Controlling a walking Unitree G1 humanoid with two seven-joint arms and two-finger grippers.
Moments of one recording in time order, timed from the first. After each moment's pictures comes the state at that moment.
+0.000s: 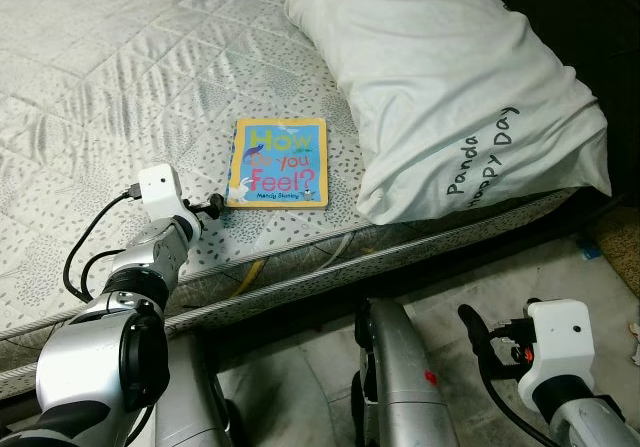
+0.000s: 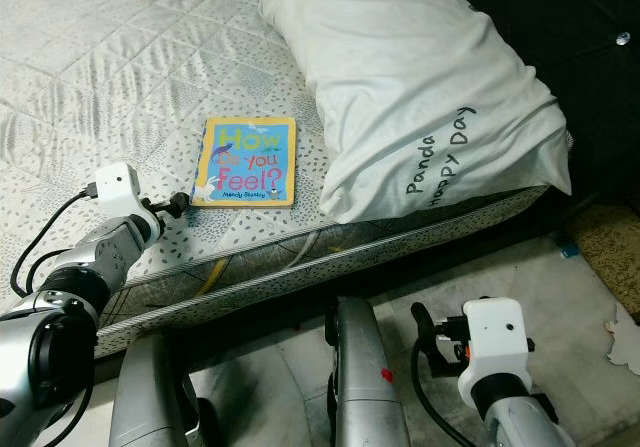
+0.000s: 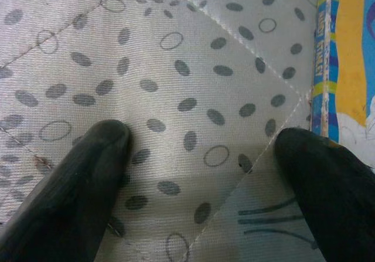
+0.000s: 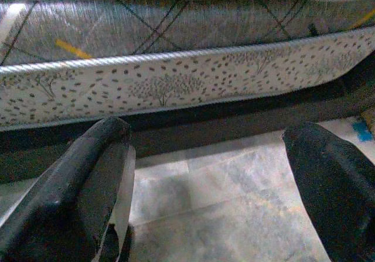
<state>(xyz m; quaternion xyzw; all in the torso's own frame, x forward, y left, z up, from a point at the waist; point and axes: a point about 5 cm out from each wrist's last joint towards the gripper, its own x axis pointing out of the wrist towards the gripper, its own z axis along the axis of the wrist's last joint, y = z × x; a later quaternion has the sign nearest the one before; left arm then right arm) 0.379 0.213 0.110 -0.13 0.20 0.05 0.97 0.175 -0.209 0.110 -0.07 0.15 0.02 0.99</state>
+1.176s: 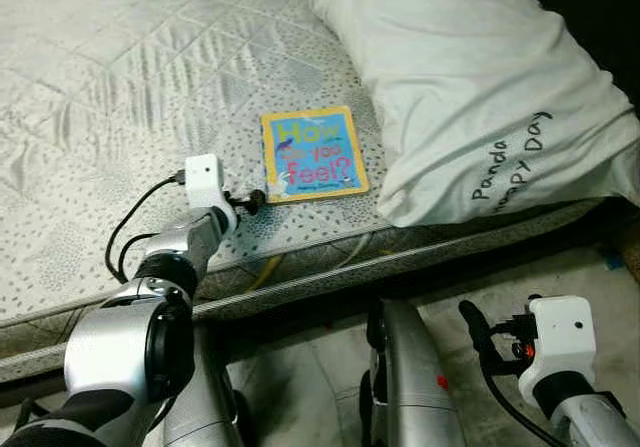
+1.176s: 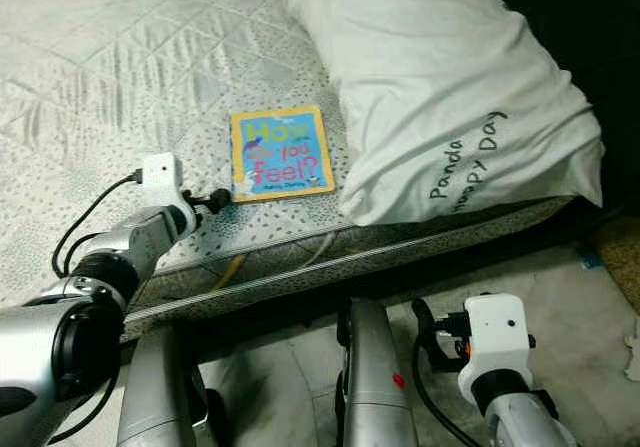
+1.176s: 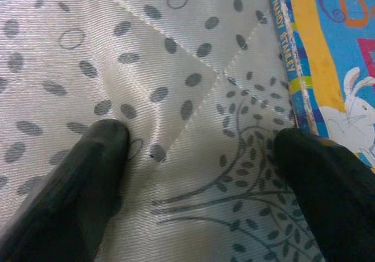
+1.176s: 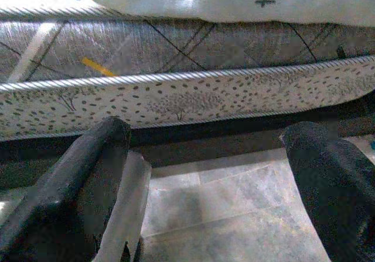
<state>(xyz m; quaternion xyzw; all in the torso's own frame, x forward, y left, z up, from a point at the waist) 0.390 0.158 0.120 -0.11 0.21 -0.06 0.97 0.180 -0.207 0.115 -0.07 0.13 0.02 0.99</state>
